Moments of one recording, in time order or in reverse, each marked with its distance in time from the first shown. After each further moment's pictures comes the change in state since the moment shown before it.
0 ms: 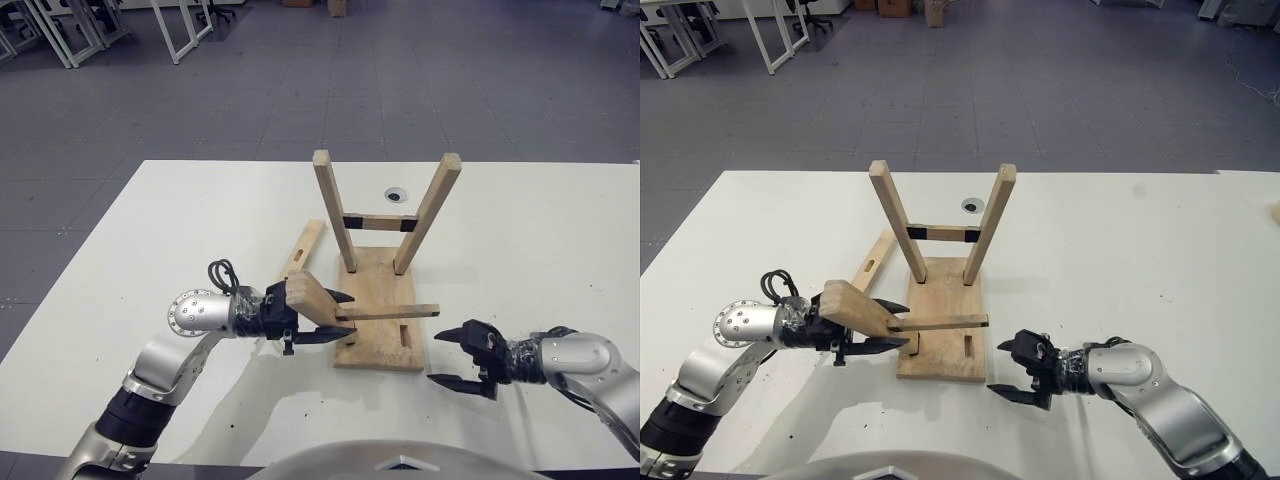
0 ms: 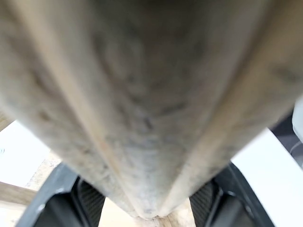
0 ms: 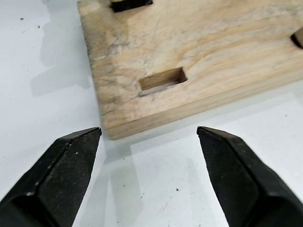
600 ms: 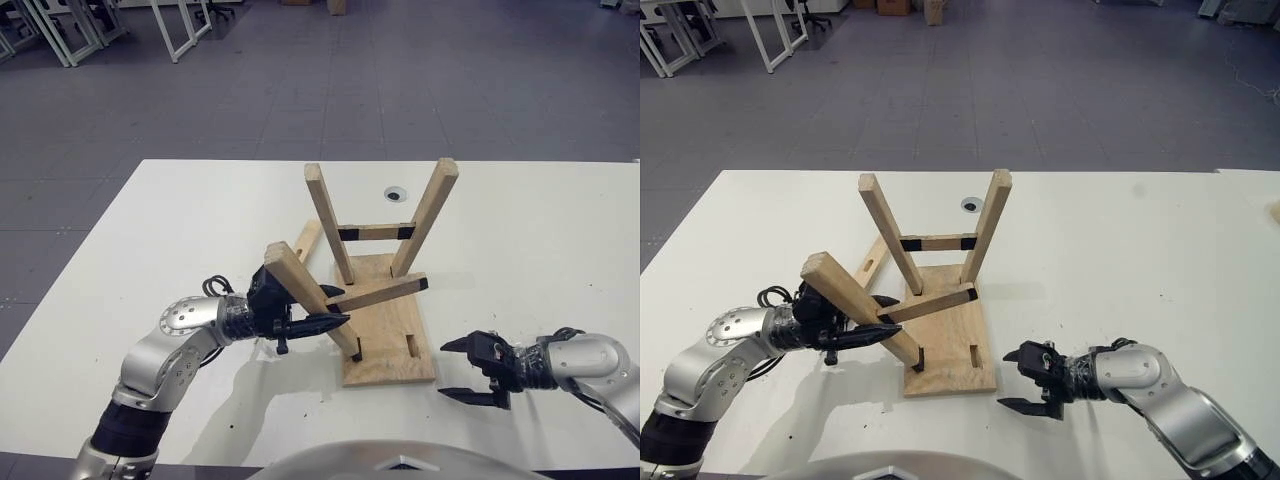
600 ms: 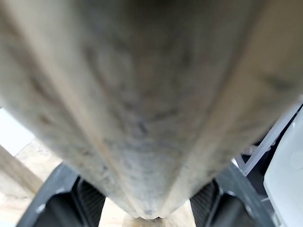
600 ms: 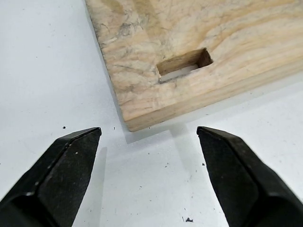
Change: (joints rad) left arm 0.059 -0.077 0.175 -0.049 -0.209 0.365 0.019; right arm 0.036 -0.116 0.049 0.005 -0.035 -0.091 0.093
